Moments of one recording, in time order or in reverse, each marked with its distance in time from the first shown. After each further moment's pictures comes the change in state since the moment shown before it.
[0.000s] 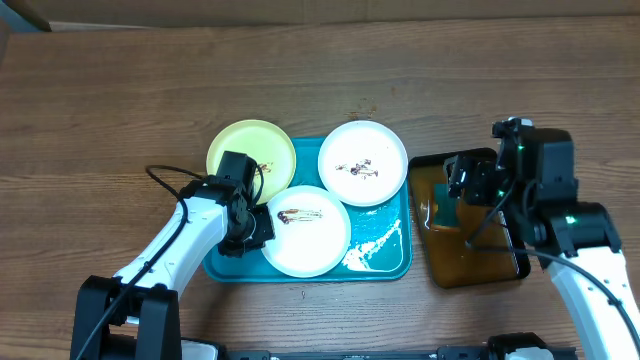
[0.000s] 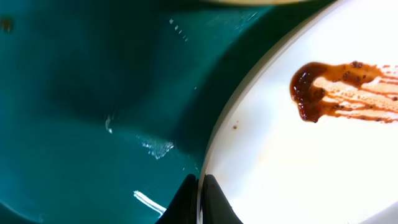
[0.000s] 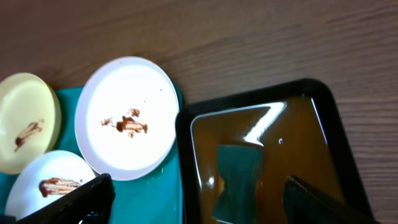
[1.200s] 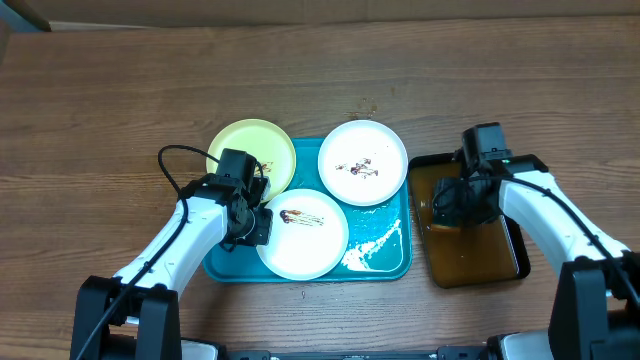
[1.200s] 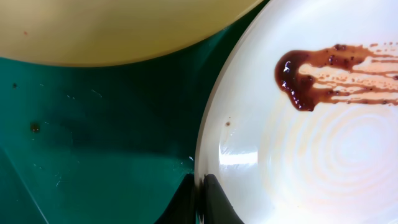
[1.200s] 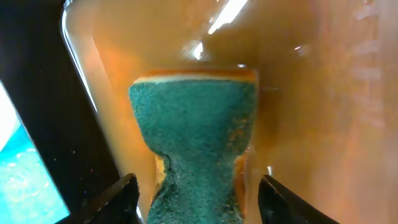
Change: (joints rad) left arm 0.000 0.000 0.000 0.042 -0.059 0.364; right arm 0.041 0.486 0.000 -0.044 0.061 0.024
